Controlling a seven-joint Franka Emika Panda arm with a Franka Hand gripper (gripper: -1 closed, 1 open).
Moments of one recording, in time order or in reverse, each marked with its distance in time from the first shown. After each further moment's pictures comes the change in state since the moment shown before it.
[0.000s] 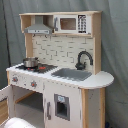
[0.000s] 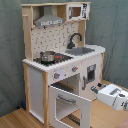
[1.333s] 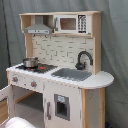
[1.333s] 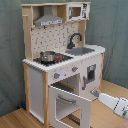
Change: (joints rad) arm -0.063 -0.001 0.039 0.106 -0.143 0.005 0.451
